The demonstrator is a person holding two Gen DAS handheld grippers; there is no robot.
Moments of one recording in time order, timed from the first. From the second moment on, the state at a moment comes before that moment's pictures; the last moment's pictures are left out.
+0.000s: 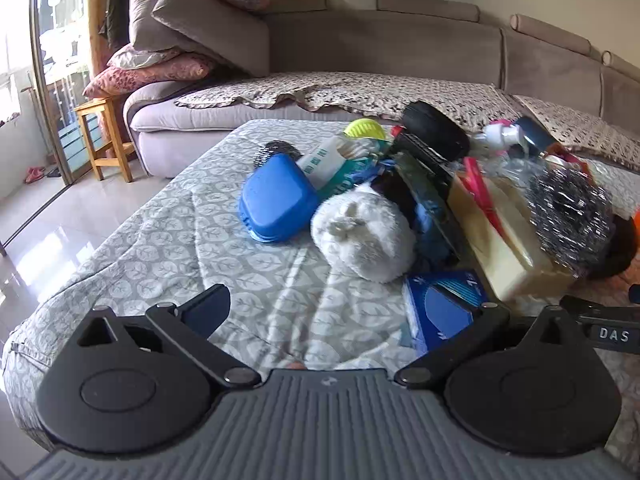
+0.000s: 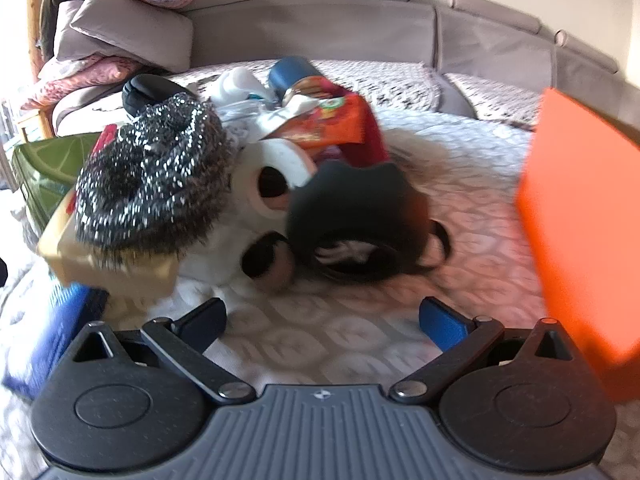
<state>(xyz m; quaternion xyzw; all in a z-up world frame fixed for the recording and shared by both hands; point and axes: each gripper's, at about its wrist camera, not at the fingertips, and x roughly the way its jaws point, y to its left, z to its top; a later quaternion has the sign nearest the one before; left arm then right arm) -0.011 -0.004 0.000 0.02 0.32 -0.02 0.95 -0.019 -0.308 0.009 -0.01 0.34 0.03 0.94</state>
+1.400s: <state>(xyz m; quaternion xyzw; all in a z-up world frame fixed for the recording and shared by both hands) -0.019 -0.055 -0.026 0.04 0.34 -0.08 0.94 -0.053 -0.298 0.071 0.02 0.17 0.16 0.97</state>
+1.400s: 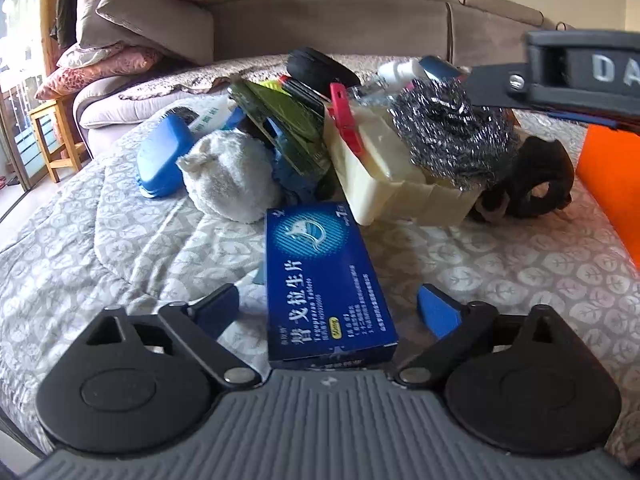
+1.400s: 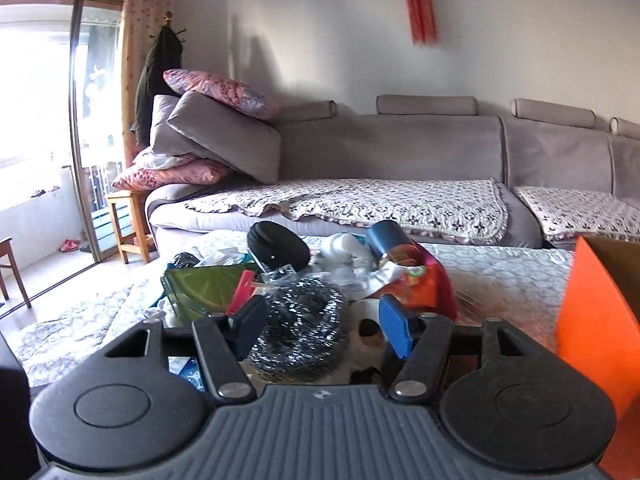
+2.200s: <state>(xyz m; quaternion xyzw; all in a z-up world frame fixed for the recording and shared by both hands) -0.036 -0.046 -0.021 0.04 0.33 -0.09 0.94 -0.040 -0.284 0.062 0.00 0.19 0.19 0.96</state>
